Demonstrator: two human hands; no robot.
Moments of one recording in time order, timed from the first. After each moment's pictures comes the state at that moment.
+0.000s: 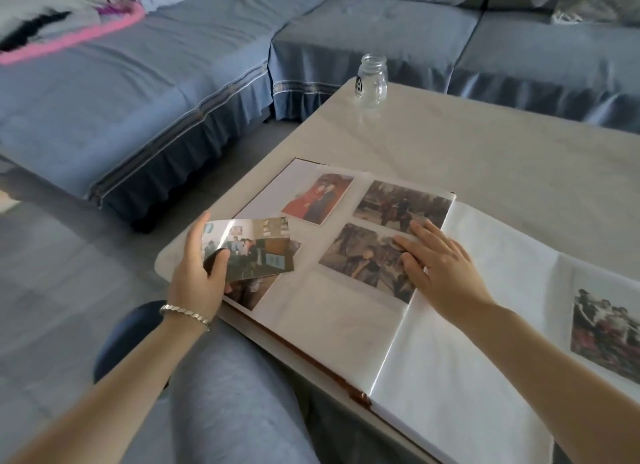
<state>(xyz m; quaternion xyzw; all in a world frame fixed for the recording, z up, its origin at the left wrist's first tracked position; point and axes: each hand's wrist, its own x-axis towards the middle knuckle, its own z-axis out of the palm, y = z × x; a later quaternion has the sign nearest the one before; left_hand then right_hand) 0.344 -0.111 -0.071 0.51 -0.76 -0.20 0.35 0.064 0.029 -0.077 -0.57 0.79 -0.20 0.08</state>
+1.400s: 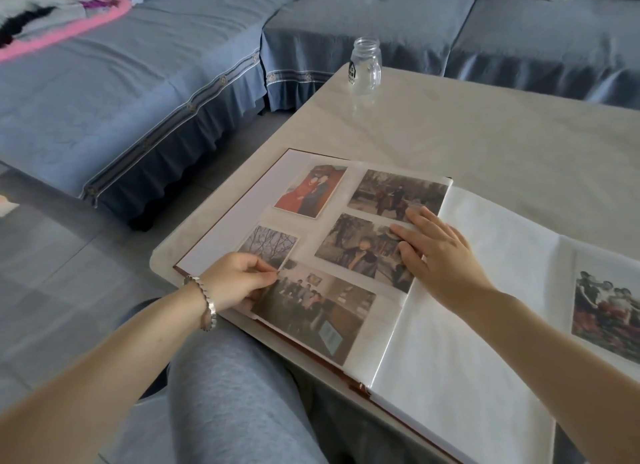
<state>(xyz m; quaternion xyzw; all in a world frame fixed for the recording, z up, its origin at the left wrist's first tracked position) 0.314 -0.105 -0.049 0.52 -0.70 -0.49 0.03 0.062 0.027 -0.082 -0.57 0.79 -0.23 0.07</state>
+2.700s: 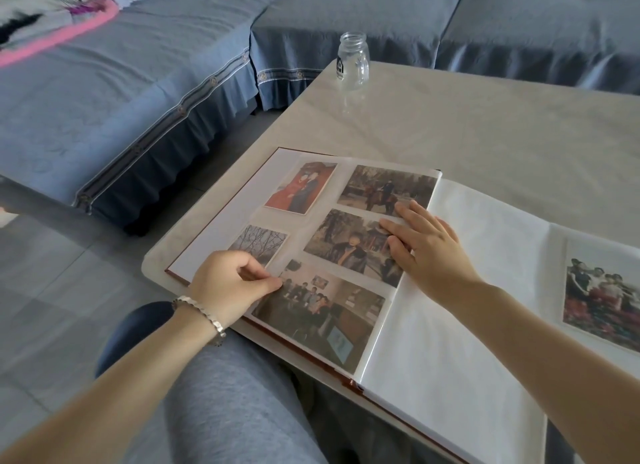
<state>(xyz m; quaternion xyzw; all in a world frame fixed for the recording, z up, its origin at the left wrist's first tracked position) 0.304 -0.074 -0.032 0.51 -0.79 -0.31 0.12 0.062 0.027 -0.085 -0.57 0.78 -0.23 0.06</state>
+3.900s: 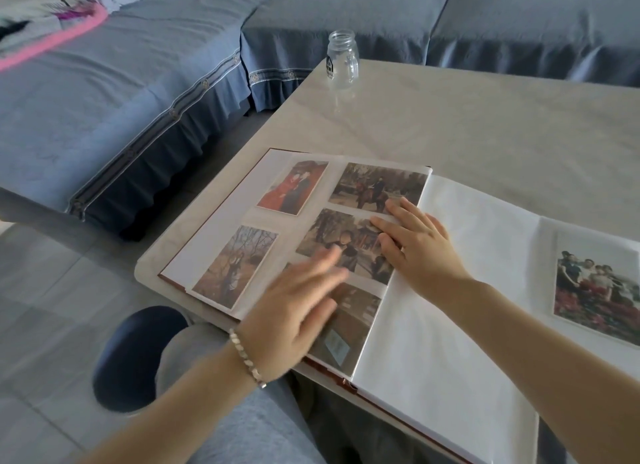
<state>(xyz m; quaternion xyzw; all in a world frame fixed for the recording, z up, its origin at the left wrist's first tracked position) 0.281 -0.033 -0.063 0.18 -0.95 -0.22 0.15 0.064 0.028 -0.085 -0.57 0.78 -0.24 0.06</state>
